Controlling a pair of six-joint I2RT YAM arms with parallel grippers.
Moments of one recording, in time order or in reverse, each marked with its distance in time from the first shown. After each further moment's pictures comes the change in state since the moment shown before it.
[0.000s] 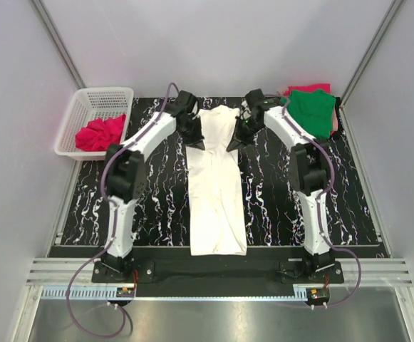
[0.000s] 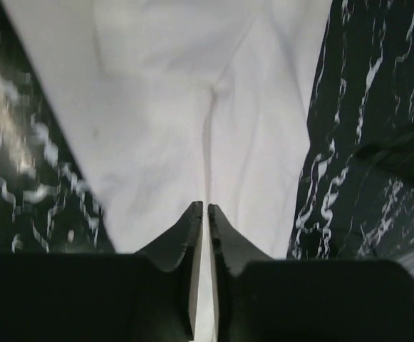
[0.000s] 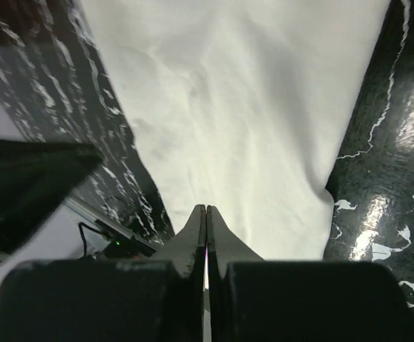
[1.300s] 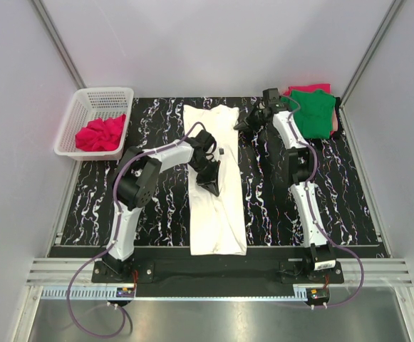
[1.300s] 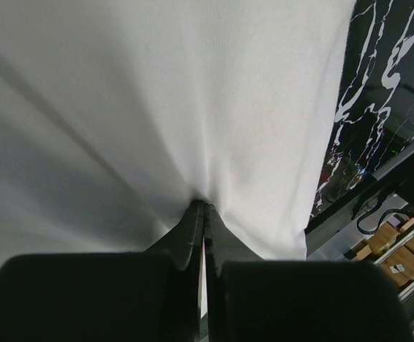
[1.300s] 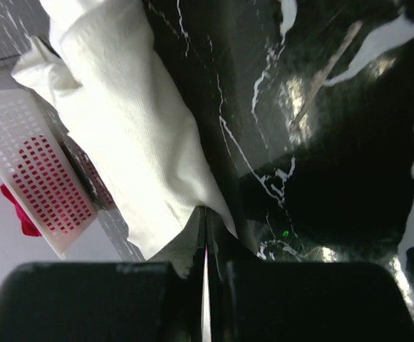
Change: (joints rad) left arm -0.177 0.059 -0.322 0.126 0.298 0.132; right arm -0.150 0.640 0.721 0.144 -0.058 0.272
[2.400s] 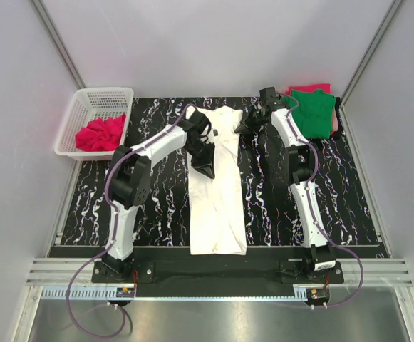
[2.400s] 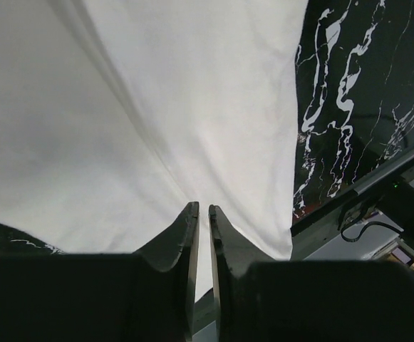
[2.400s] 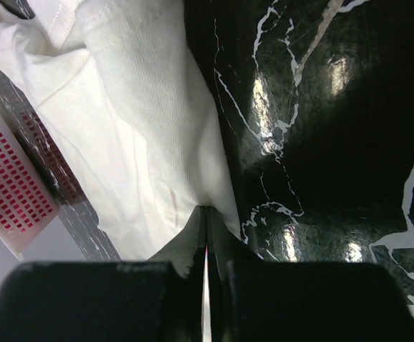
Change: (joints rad) left arm 0.070 -0.026 0.216 -0.196 -0.080 0.023; right arm 0.023 -0.072 -0.082 -0.052 0.064 -0.095
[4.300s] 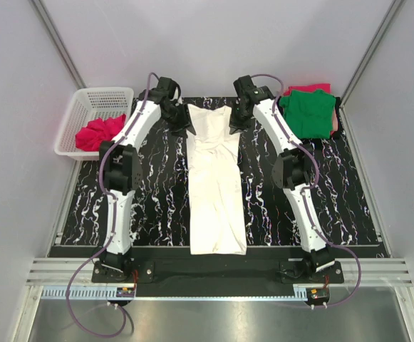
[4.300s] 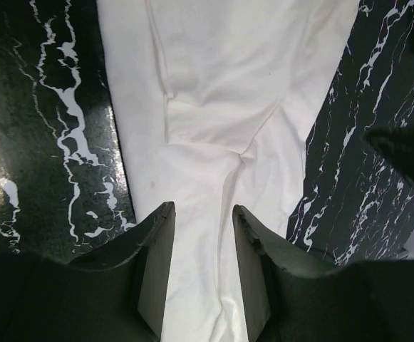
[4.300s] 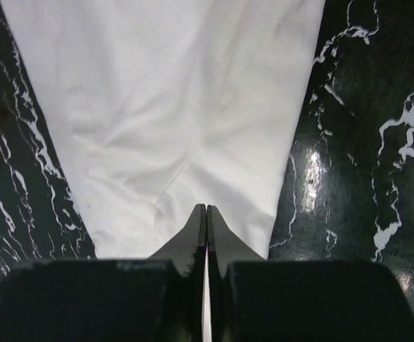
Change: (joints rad) left arm 0.261 0.148 0.441 -0.068 -0.134 -0.129; right arm 0.209 -0.349 -0.150 -0.289 0.420 -0.228
